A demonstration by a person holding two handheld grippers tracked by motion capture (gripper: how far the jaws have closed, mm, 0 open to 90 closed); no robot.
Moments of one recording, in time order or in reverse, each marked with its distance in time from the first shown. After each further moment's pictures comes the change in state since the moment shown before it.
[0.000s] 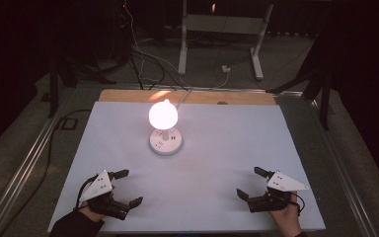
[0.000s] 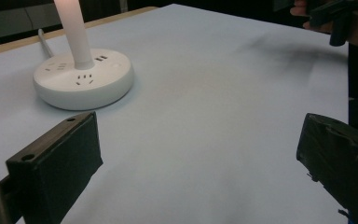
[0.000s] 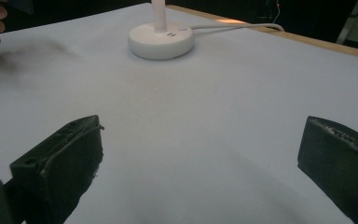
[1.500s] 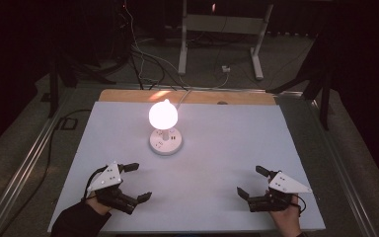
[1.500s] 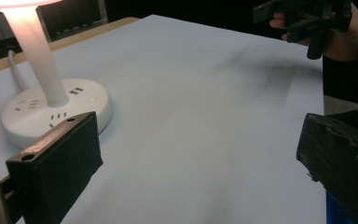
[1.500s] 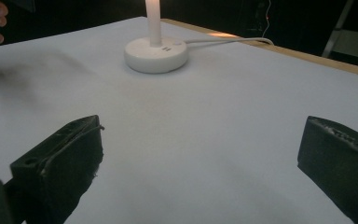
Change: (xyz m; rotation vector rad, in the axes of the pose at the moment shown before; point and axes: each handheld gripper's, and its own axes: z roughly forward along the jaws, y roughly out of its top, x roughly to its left) left arm -0.003 0.040 0.018 0.000 -0.074 0.032; right arm 0.004 0.005 -0.004 -0.043 -0.023 0.004
